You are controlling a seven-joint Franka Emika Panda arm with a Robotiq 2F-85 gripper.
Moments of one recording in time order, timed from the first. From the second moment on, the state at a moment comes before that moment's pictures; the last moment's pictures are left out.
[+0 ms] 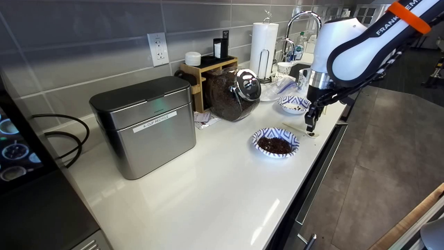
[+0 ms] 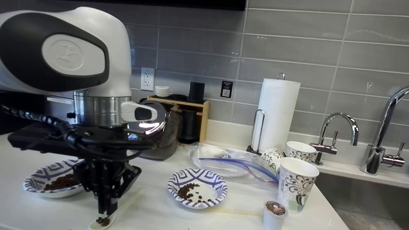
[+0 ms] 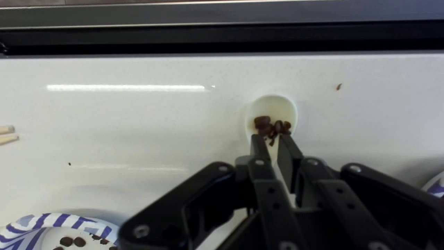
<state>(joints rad) 0.04 -0.05 0.05 -2.63 -0.17 2.58 -0.16</state>
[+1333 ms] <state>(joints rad) 0.04 -0.04 0.05 -2.61 -0.16 2.66 -0.16</state>
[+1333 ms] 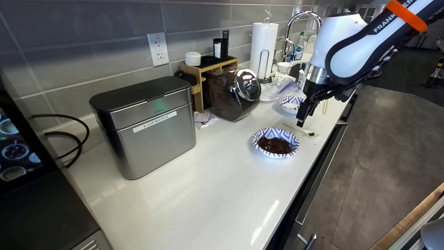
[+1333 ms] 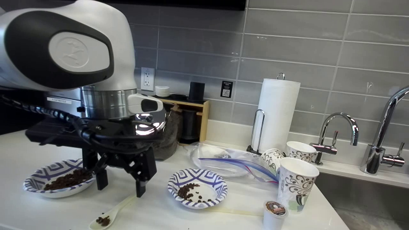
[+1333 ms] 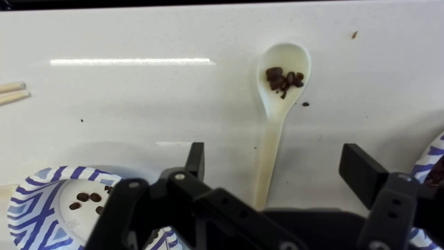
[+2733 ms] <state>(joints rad) 0.04 0.08 0.06 -2.55 -0.03 2.72 -0.21</state>
